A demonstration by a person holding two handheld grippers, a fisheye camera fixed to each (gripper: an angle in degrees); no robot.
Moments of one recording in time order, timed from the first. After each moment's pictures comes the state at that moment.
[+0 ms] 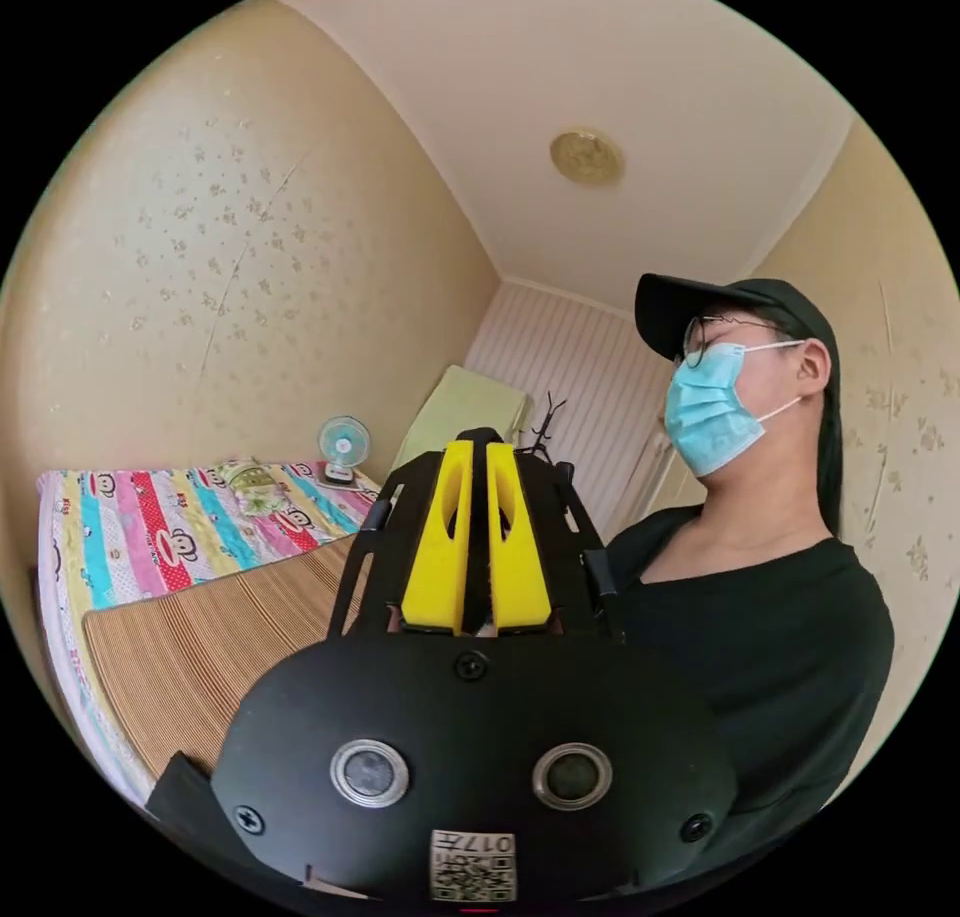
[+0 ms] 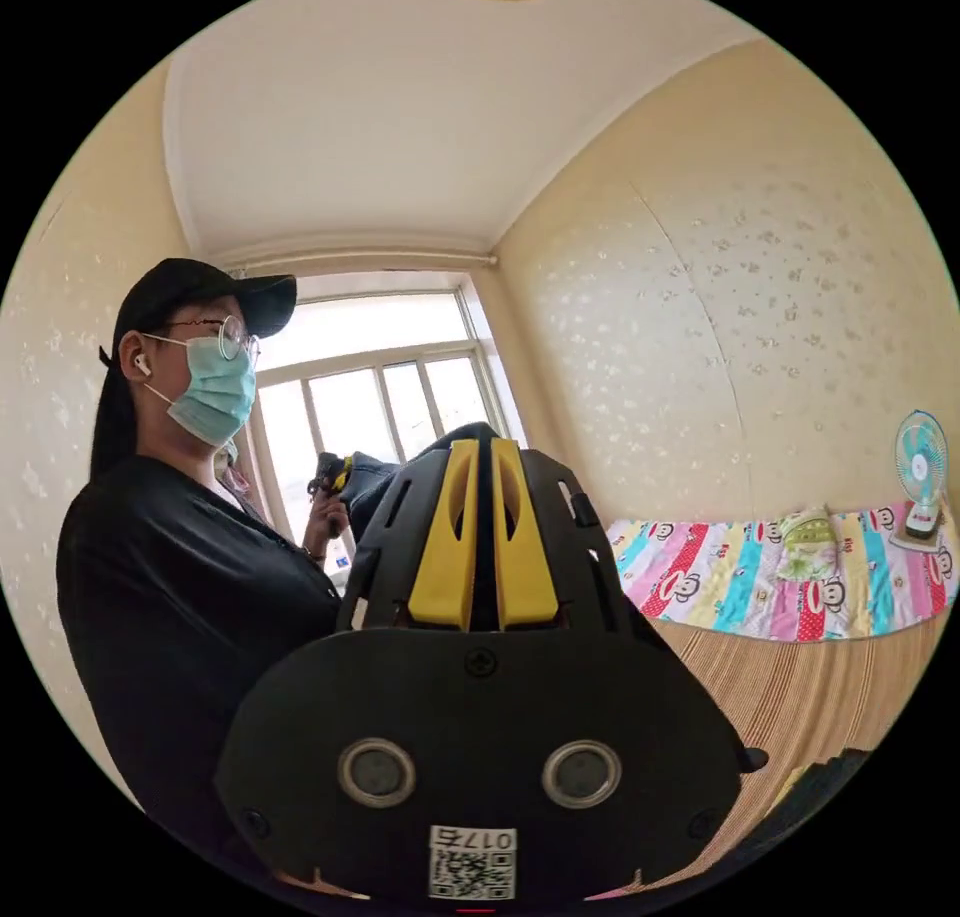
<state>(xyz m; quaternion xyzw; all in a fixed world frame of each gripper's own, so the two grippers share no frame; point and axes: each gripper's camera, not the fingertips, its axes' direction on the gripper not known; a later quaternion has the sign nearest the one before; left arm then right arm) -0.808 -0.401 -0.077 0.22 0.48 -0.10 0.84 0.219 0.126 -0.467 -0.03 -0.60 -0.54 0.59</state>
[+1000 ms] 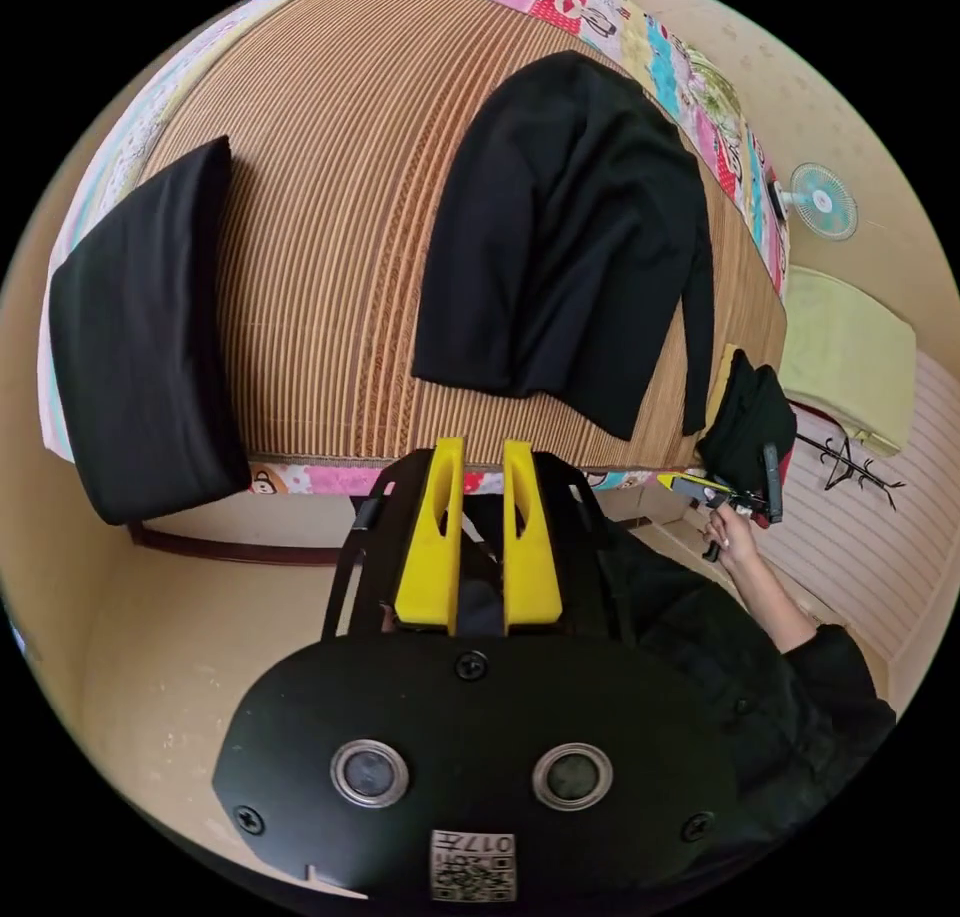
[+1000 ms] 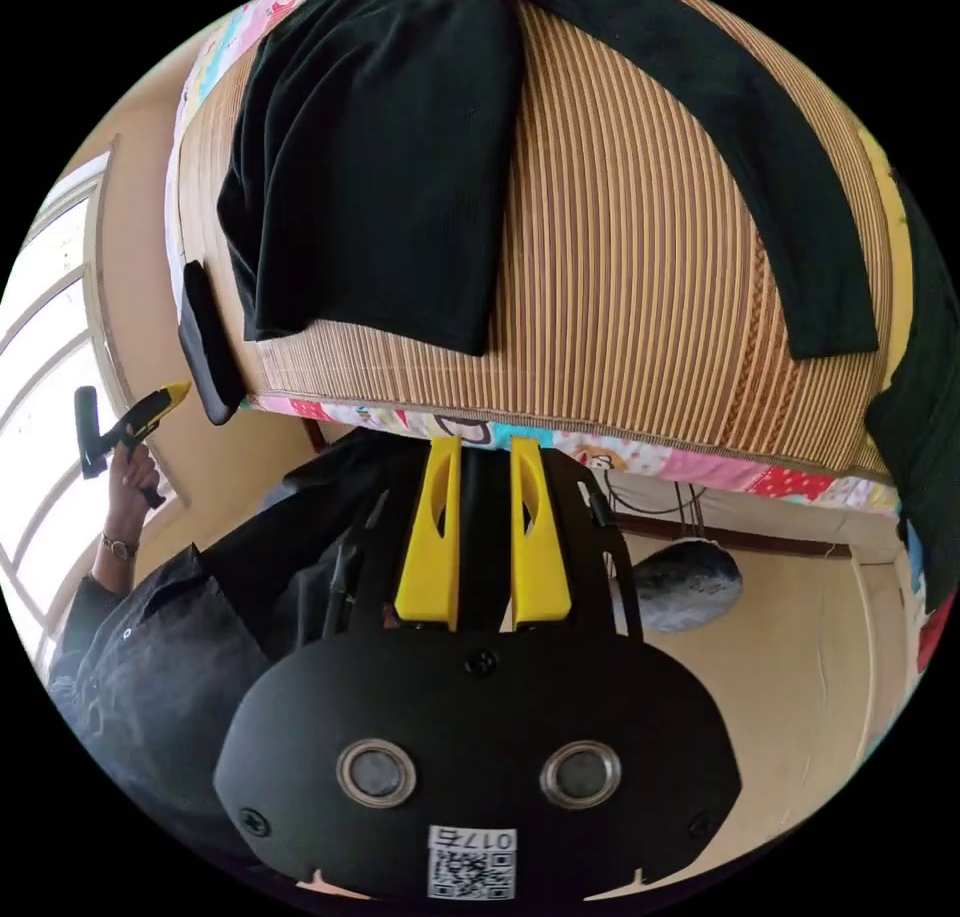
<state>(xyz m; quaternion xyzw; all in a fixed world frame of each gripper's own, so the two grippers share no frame) -0.857 -0.156 0.403 -0.49 0.24 -0.35 0.76 0.240 0.401 0.102 -0.56 0.09 -0.52 0.64</state>
